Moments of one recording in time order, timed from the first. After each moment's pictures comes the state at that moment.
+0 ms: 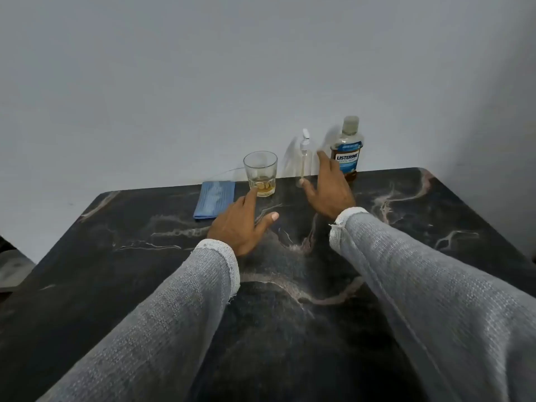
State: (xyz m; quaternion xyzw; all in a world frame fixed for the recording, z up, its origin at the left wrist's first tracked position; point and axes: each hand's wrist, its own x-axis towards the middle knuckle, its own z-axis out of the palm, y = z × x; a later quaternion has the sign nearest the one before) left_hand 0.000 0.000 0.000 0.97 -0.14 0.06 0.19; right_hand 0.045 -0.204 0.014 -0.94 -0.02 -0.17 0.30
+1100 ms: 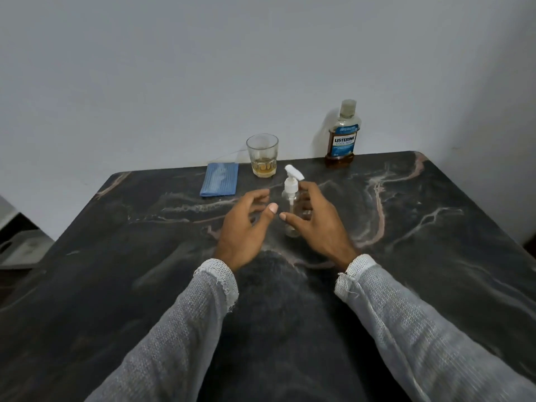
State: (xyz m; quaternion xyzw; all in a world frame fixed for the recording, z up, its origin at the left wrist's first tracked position) left_hand -0.089 -0.013 0.001 0.84 -0.10 0.11 0.53; right_hand -0.075 -0.183 -0.011 -0.85 -0.11 -0.11 0.51
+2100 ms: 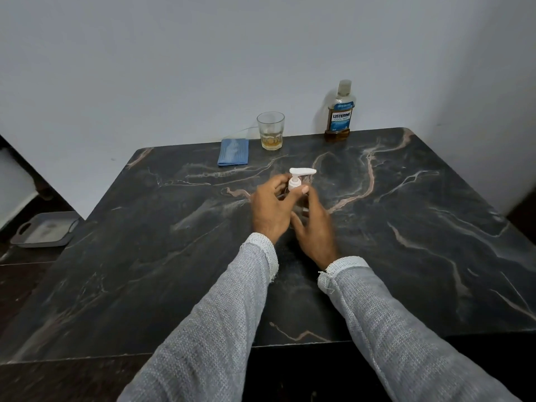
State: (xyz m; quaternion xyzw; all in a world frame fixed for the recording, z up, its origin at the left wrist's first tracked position) left_hand -0.171 -0.040 0.003 0.76 -0.06 0.14 0.63; right_hand -0.188 -0.139 -0.045 -0.81 -0.10 -0.21 0.54
